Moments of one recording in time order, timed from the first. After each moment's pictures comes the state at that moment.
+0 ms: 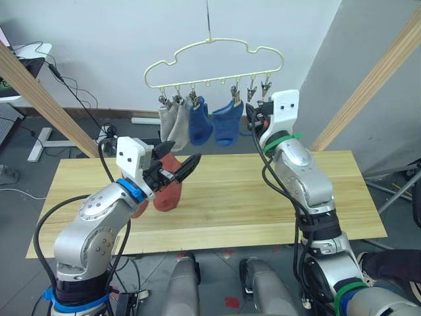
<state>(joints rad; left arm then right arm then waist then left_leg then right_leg) -0.20 0.44 0.20 -0.51 -0.65 0.67 -0.47 -0.71 -0.06 0.06 0.02 0.15 0.41 0.04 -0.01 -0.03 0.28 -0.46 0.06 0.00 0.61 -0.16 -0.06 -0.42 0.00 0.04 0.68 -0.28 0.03</state>
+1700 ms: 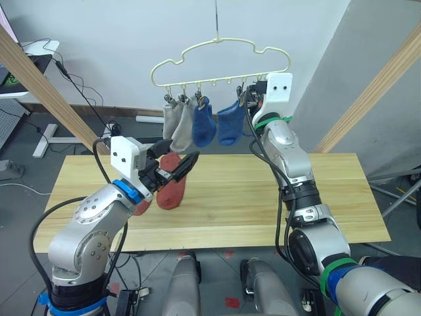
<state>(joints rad) -0.18 0.44 0.22 -0.54 -0.69 0.67 -0.43 -0.93 0.02 -0.06 0.41 0.10 0.22 -0.05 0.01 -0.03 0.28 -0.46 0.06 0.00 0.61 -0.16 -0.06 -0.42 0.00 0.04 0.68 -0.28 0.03</state>
